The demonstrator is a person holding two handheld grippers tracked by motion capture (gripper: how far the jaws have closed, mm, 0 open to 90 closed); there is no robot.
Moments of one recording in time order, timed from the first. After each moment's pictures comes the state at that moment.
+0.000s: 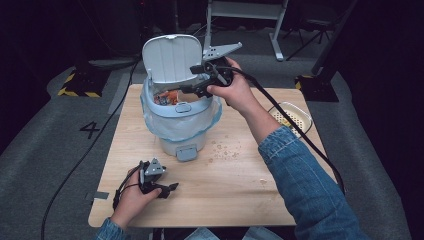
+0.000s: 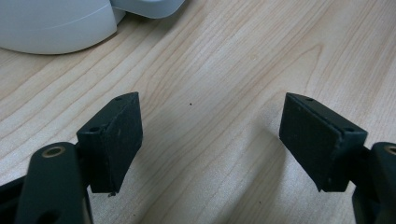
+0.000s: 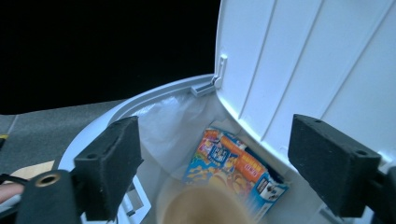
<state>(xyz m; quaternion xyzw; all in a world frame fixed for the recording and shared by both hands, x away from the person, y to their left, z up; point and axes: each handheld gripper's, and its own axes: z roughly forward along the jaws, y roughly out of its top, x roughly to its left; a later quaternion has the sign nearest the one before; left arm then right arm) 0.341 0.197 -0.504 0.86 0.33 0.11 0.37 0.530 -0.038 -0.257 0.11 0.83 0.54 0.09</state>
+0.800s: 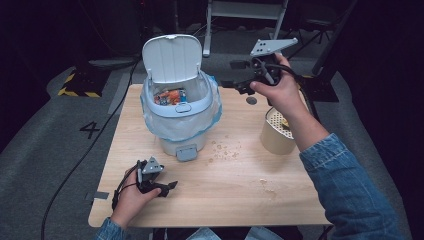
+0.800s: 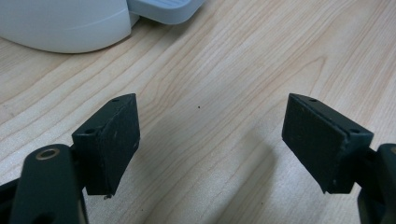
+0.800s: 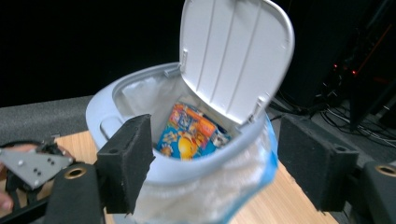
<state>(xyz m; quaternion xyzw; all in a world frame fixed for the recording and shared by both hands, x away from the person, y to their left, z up) 0.341 0.201 -0.500 0.85 0.35 0.11 0.38 0.490 -0.138 -0.212 0.14 0.82 0.53 0.16</state>
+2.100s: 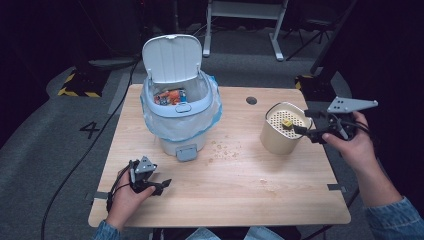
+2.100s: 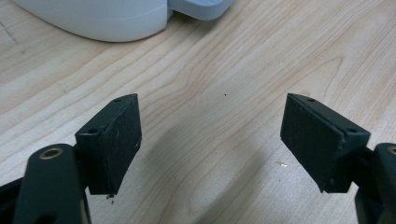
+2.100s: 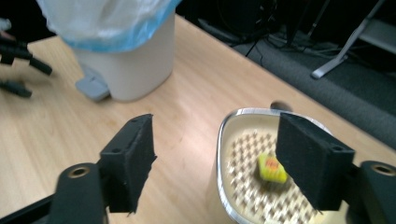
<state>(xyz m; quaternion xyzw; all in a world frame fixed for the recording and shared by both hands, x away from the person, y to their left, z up) 0.336 0.218 -0.492 0.84 0.38 0.13 0.37 0.408 -0.325 -0.295 0.27 0.83 0.44 0.20</state>
